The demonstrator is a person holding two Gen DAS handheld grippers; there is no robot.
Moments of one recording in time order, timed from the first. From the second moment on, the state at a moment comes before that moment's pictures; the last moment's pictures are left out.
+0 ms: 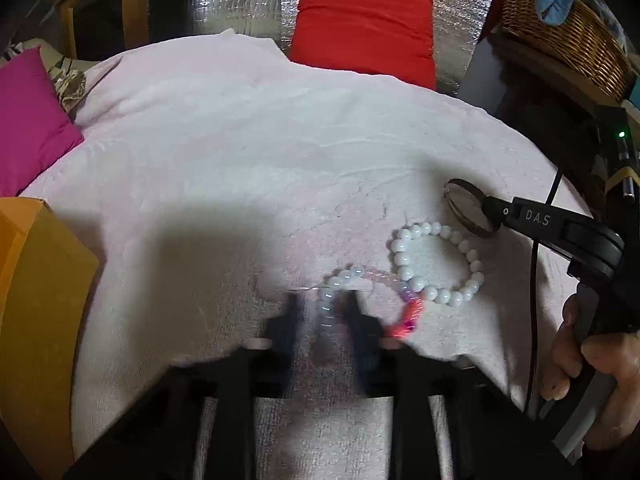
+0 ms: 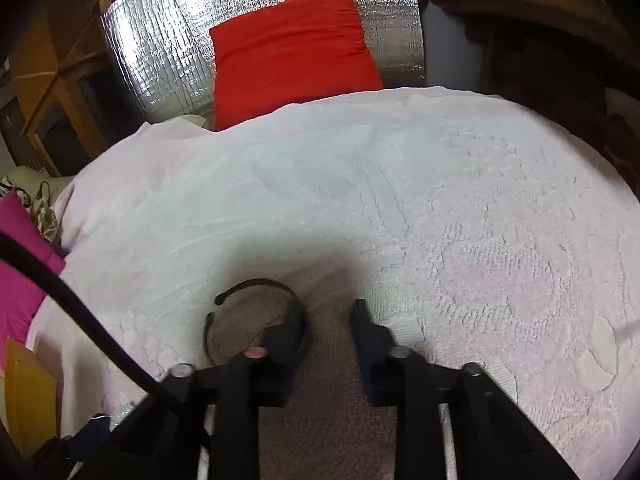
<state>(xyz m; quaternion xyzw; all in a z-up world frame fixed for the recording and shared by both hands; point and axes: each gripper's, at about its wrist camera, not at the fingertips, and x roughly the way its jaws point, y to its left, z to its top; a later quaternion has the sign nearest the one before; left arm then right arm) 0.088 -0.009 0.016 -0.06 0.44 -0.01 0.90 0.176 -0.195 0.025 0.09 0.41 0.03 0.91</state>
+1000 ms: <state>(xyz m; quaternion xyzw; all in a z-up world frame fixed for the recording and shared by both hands) 0.025 0.003 0.062 -0.09 0.40 -0.05 0.91 0.088 -0.238 0.061 0.19 0.43 0.12 0.88</state>
